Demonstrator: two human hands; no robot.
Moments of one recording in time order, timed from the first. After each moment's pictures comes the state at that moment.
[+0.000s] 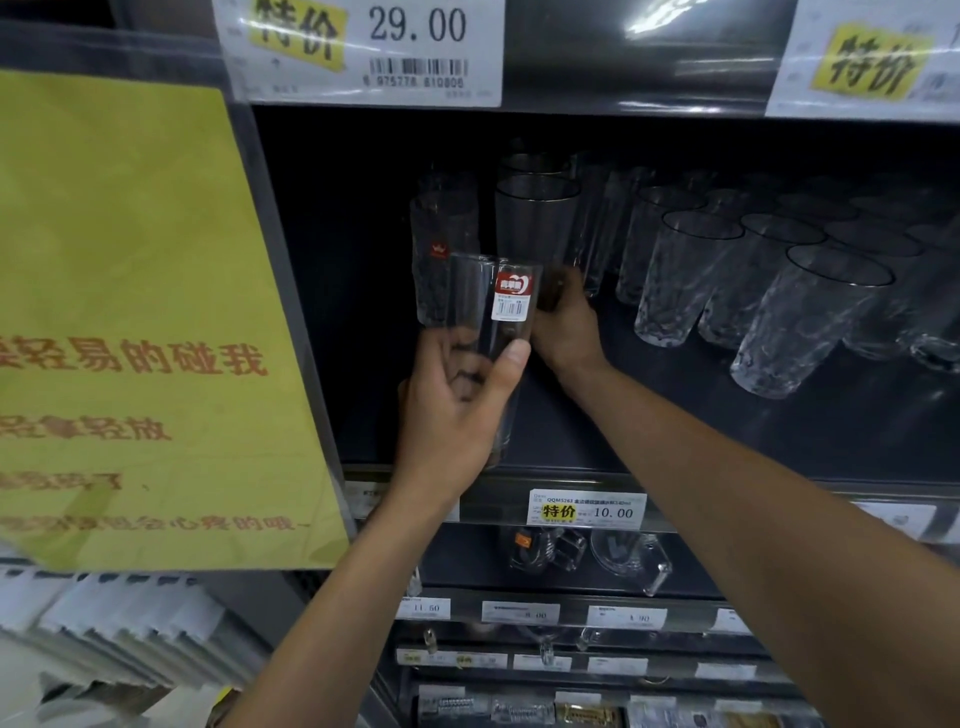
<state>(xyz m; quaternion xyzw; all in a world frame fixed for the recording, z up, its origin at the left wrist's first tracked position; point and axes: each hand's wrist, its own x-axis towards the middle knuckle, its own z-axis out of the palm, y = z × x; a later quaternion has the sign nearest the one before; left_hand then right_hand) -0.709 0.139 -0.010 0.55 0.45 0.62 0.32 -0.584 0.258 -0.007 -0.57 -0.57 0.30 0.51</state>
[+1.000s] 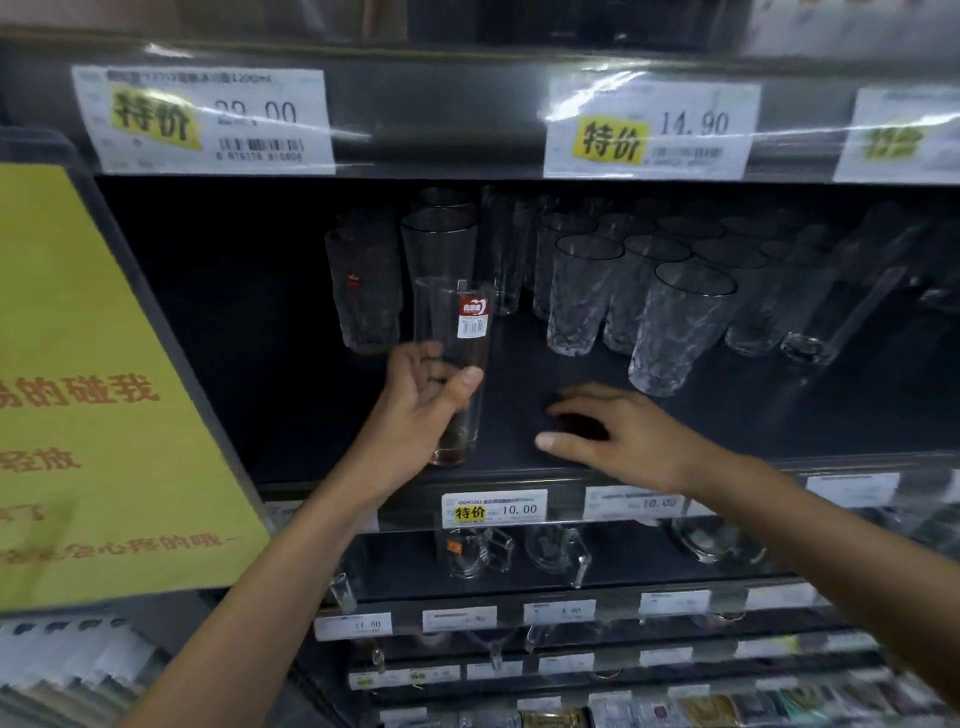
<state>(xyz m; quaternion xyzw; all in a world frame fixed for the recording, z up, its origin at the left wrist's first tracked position) -0.681 0.144 0.001 0.64 0.41 0.51 0.41 -0.440 0.130 0.008 -0.58 -0.79 0.18 0.12</state>
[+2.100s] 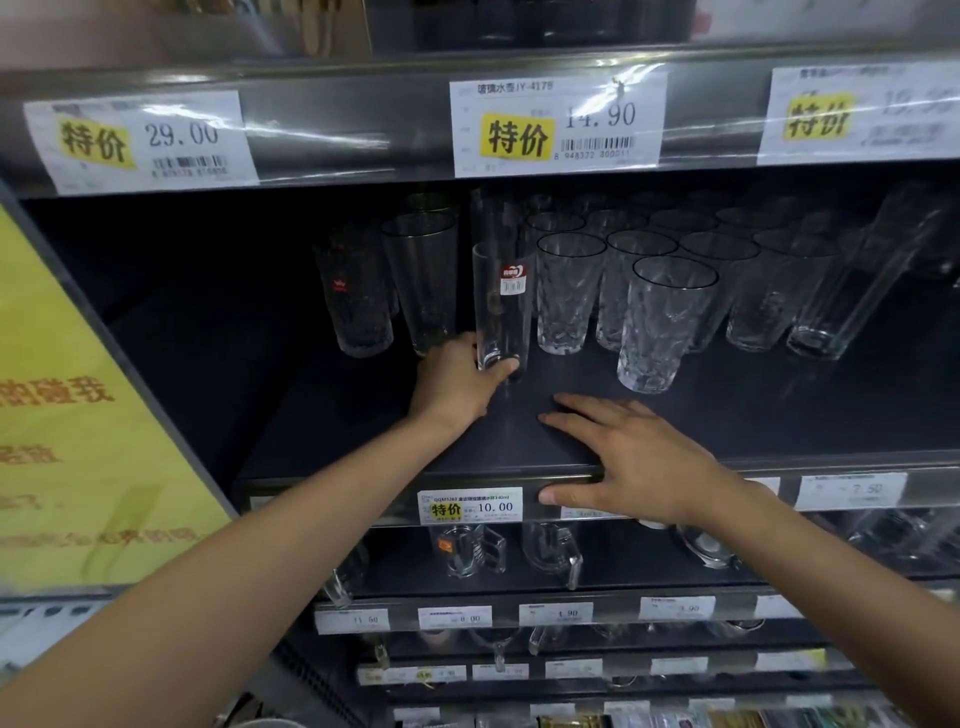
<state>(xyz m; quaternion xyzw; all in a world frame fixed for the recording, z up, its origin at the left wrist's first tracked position) -0.614 0.205 -0.006 0.68 0.59 0.39 0.20 -0.414 0.114 -0.001 -0.53 -0.84 0.05 0.01</state>
